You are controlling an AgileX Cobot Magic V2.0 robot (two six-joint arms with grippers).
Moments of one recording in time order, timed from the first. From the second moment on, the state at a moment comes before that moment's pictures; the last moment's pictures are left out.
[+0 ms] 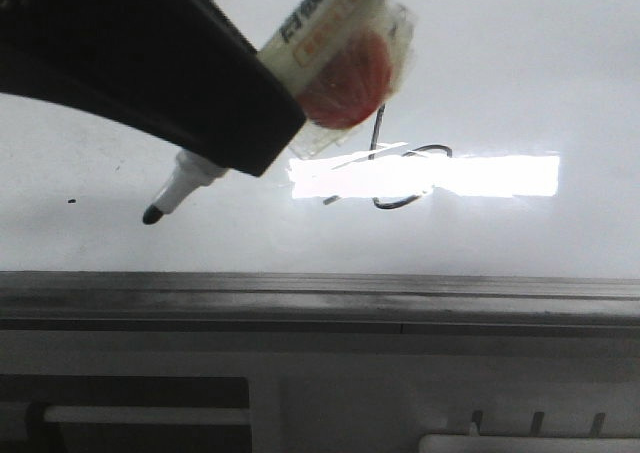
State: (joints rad) left arm -0.71 1.17 -0.84 -0.92 0.79 1.24; right arm 0.94 0.86 -0.95 0.00 0.63 -0.27
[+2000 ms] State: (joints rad) left arm -0.92 1.35 -0.65 -1.49 -0.24 0.89; right arm 0.79 0.61 -0.88 0.01 0.79 -0.12
